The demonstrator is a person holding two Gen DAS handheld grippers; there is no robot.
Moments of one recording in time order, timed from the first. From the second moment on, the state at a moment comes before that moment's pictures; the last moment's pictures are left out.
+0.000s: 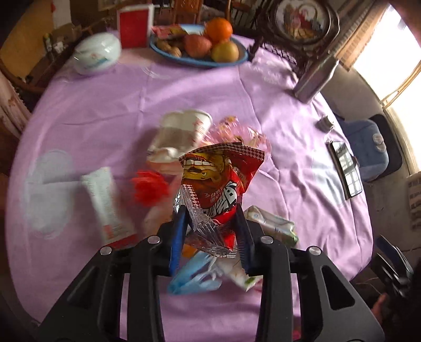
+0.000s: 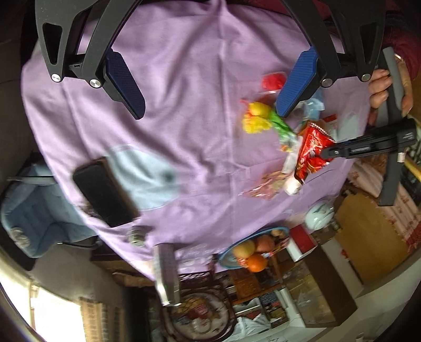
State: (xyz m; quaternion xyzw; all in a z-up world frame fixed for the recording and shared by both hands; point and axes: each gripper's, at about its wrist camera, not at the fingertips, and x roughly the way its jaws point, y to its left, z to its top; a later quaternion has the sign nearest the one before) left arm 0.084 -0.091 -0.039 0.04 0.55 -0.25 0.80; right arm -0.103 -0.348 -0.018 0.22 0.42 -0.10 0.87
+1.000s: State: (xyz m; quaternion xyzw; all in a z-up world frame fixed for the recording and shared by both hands) left arm 0.037 0.073 -0.032 -0.05 0.55 -0.10 0.83; right arm -0.018 -0.259 0.009 0.13 0.39 0.08 0.91
